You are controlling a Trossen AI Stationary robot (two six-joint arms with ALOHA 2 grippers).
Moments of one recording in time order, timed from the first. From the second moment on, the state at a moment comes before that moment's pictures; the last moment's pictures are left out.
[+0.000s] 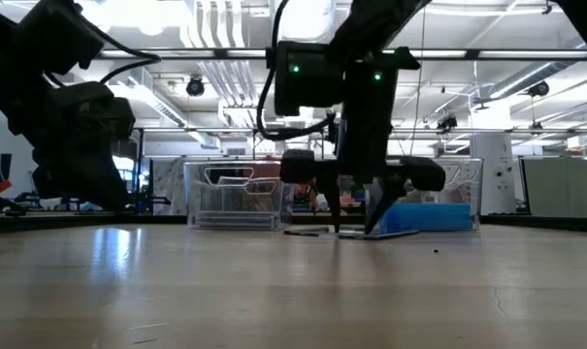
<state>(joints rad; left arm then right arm) -0.19 0.93 0.26 -0.10 -0.20 -0.94 0.08 2.12 1.45 -0.84 0.43 1.70</state>
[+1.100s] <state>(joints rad) -0.10 1.66 0.52 0.41 0.14 -1.07 0.27 1.82 0.82 0.11 0.08 1.69</state>
